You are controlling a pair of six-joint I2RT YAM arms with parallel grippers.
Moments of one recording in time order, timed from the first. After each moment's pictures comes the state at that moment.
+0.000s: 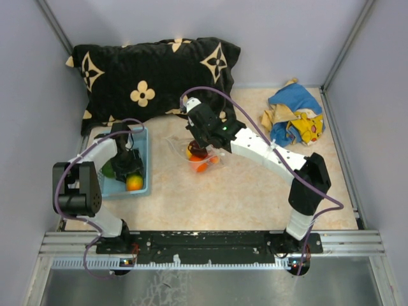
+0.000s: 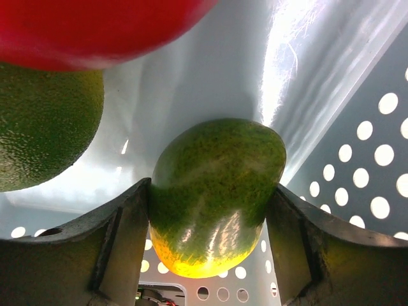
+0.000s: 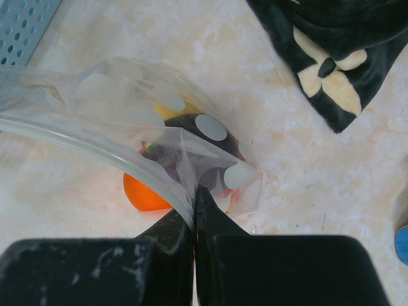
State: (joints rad) left arm -0.01 1.61 0.99 -0.80 -0.03 -0.35; right arm 0.87 1.74 1.60 -0.62 0.26 0.08
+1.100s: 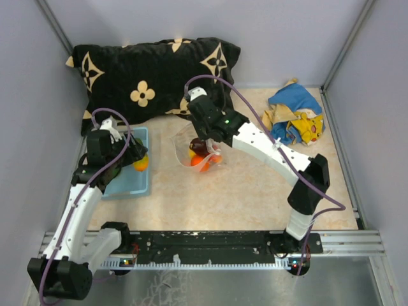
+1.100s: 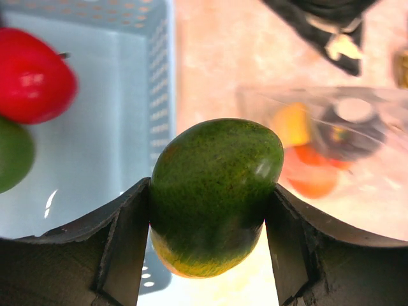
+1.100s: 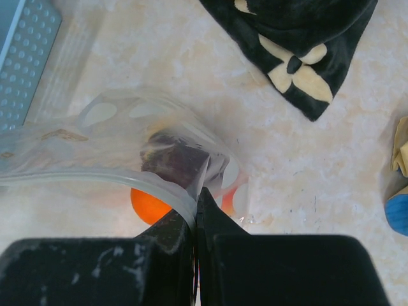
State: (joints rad) left arm -0.07 0.92 0.82 -0.51 0.09 -0.44; right arm 0.87 1.73 1.72 -0.73 0.35 0.19
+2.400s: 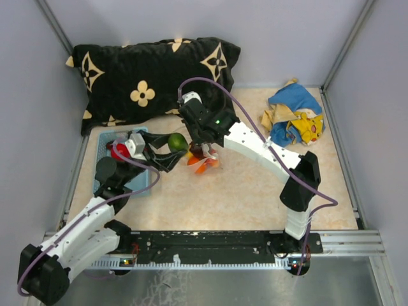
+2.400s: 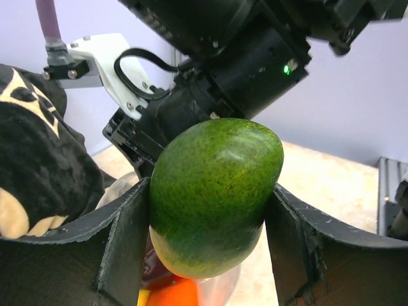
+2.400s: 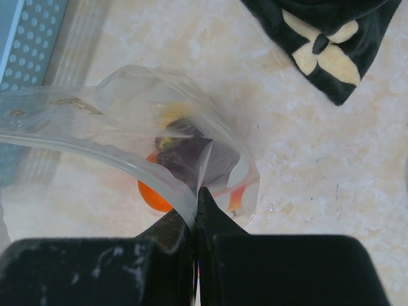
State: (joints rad) left arm -0.48 0.81 0.48 0.70 0.52 -0.24; right arm 0.91 1.82 1.82 -0.83 0.36 0.27
